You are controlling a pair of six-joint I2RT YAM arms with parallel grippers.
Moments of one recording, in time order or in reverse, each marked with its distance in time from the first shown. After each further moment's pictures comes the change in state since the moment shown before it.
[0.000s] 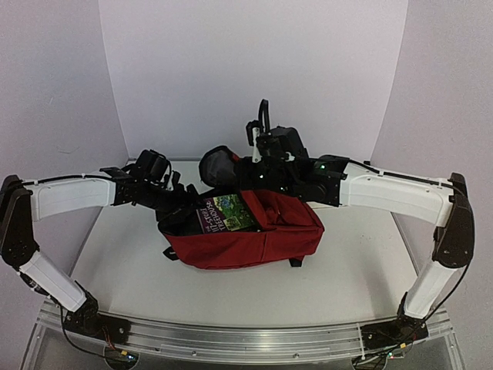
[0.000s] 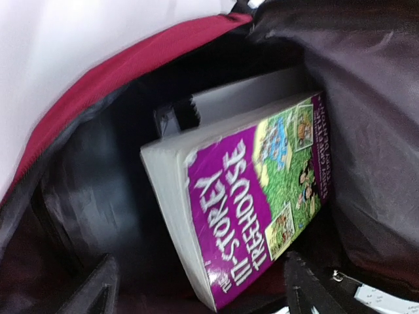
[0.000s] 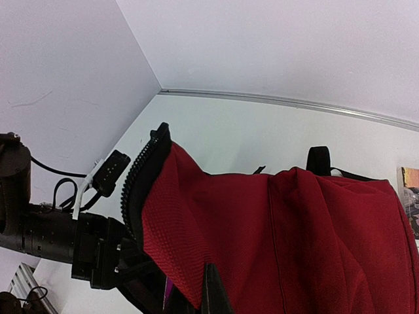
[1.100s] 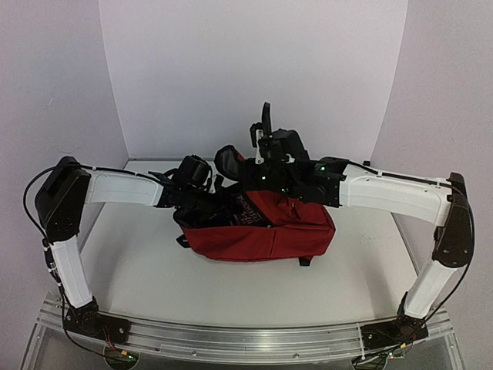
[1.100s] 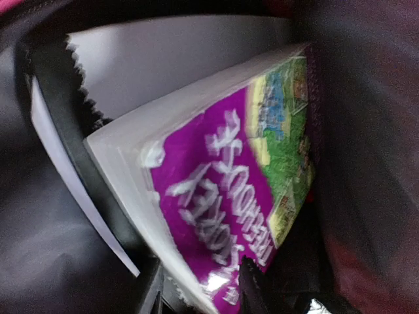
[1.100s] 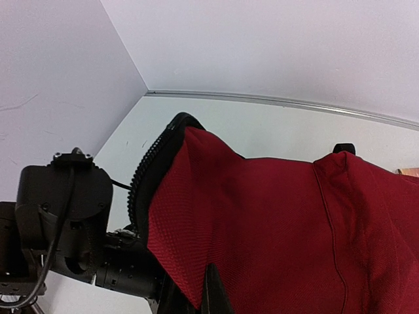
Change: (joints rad) left arm -0.131 0.347 0.185 0.283 0.128 -0.090; right arm -0.016 0.000 -0.034 0.021 0.019 0.000
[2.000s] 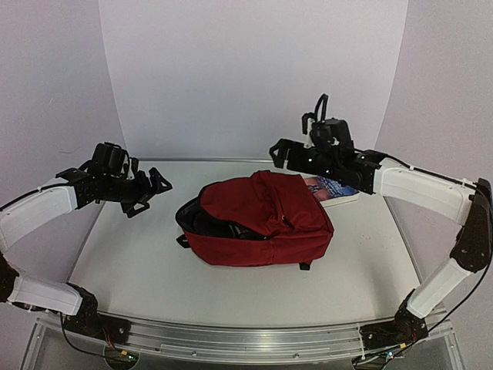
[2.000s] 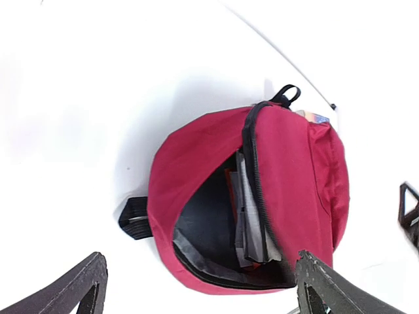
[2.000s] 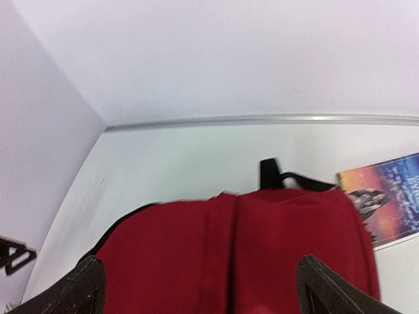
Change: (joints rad) left arm 0.323 -0.649 -0.284 -0.360 -0.197 0.108; right arm -0.257 -0.165 -0.183 0.045 -0.115 0.002
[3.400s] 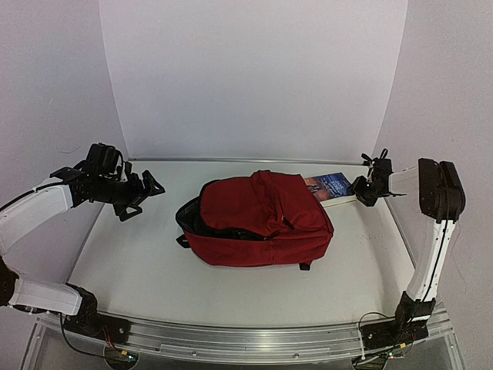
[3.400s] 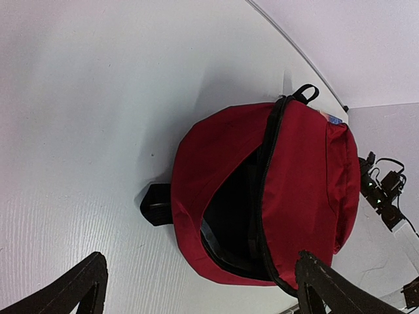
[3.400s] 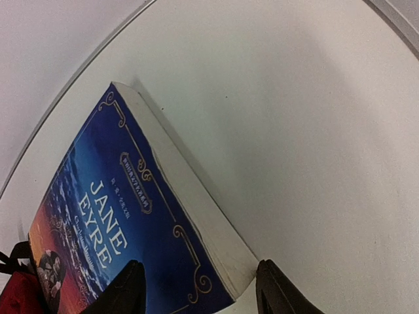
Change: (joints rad) left arm 0.064 -0.020 0.007 -0.099 0.035 0.012; right arm -0.817 0.532 -0.026 0.168 -0.445 0.052
